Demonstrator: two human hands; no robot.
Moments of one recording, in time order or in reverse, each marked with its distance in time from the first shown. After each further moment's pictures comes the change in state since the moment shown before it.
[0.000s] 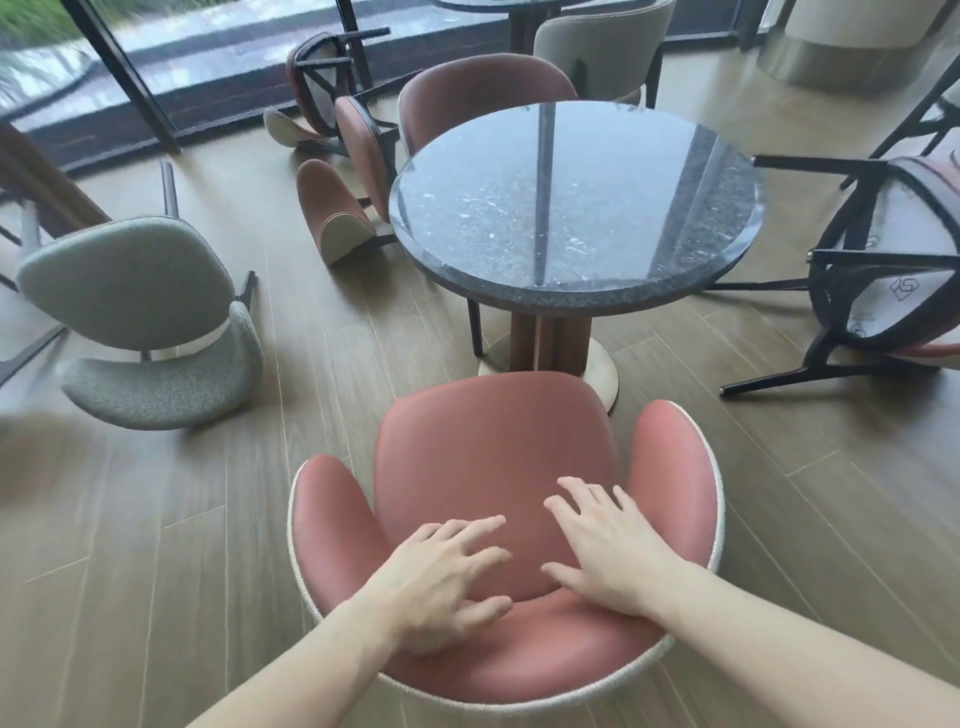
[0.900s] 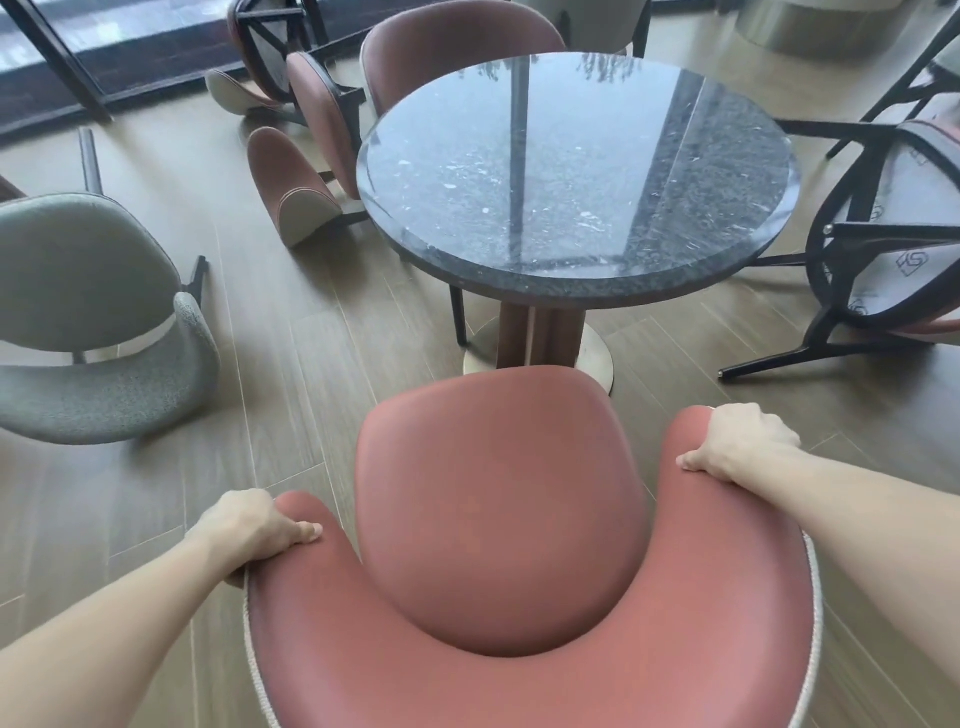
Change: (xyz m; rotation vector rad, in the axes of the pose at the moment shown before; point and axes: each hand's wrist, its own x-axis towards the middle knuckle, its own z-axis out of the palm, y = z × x) left_hand 0.030 -0.211 -0.029 -0.334 -0.264 -1.140; right_hand 0.113 0.137 -0.032 0.114 -0.098 0.996
